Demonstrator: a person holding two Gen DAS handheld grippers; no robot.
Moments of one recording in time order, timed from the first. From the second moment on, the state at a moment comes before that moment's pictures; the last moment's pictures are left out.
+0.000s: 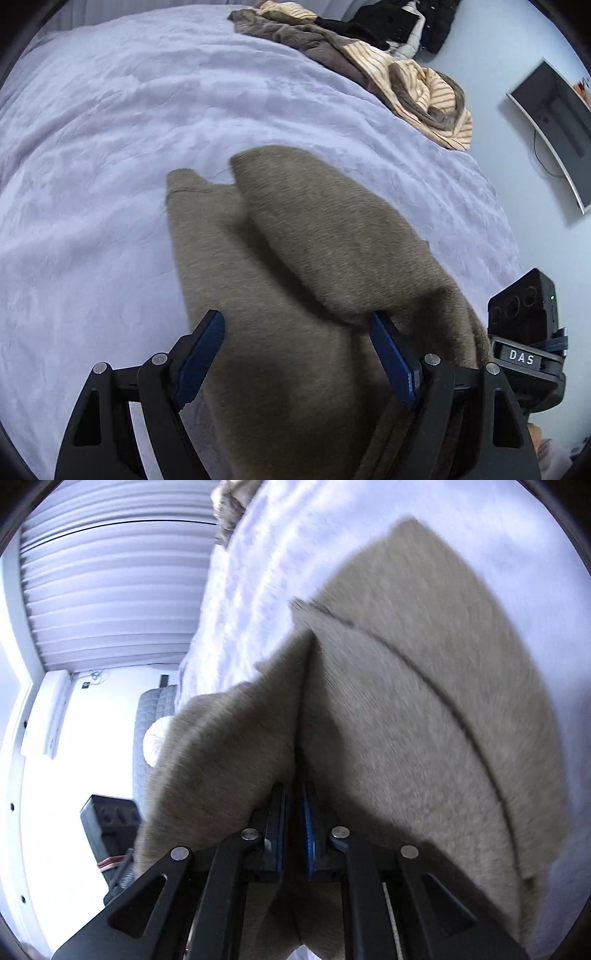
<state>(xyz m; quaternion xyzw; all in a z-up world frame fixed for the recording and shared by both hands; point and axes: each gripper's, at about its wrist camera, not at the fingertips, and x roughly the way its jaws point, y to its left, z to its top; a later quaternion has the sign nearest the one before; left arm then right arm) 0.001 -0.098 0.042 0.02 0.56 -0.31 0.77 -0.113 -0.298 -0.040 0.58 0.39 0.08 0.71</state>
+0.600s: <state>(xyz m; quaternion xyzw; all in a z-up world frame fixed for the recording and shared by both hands) -0.004 -0.033 0.043 0.00 0.57 -0.24 0.78 -0.163 -0.329 -0.058 0.68 0.34 0.09 0.64</state>
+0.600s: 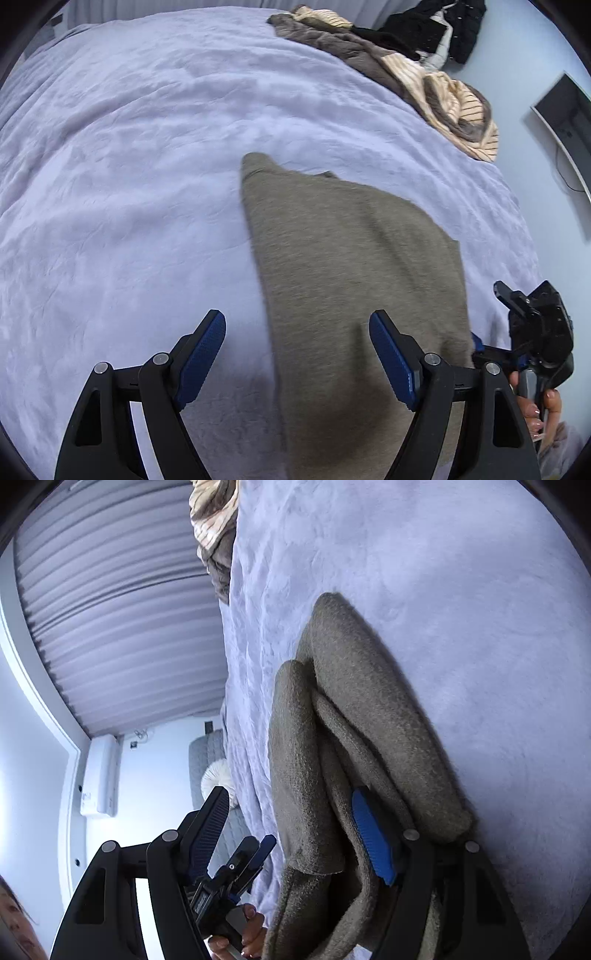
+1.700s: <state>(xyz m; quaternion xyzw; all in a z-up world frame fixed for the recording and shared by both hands) -0.019 -0.060 0.013 0.04 0.60 -0.26 0.75 -0.145 -0.349 -0.017 0.47 0.49 -0.01 0.73</state>
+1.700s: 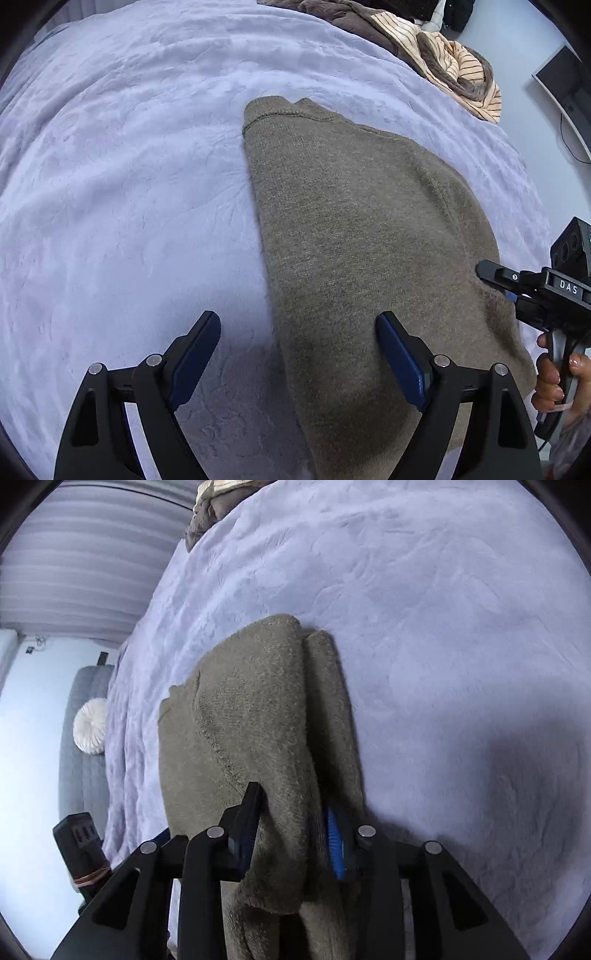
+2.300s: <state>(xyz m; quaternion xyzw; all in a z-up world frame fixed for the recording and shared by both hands) -0.079 -0.055 0.003 0.03 0.69 -0.35 0.64 -0.200 -0.277 0.034 0.39 0.51 0.02 0.76</state>
